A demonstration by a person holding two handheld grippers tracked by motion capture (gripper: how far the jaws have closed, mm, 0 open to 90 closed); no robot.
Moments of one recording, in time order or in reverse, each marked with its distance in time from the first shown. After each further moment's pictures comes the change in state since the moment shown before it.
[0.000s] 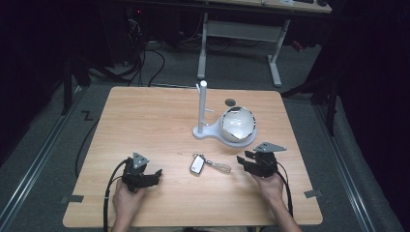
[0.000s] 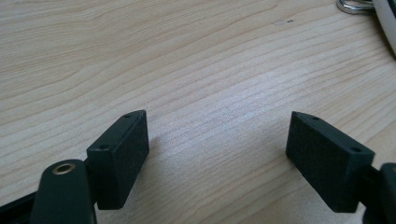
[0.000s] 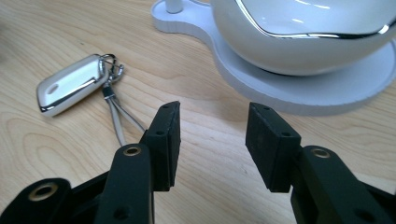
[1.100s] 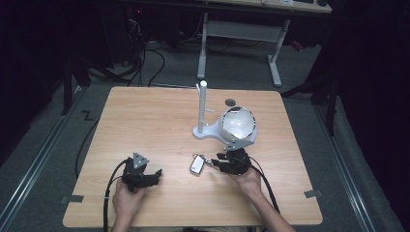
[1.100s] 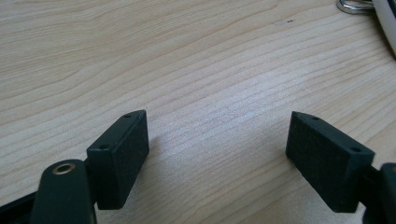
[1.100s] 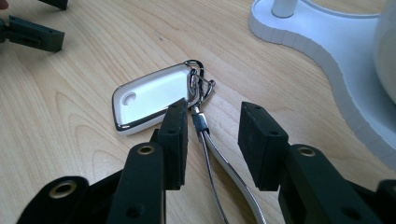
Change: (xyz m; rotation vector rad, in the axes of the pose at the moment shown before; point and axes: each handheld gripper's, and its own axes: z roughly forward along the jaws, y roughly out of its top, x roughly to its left) left arm 0.000 0.000 0.000 0.000 0.000 0.000; right arm 0.052 0.029 0.049 0.088 0.181 -0.139
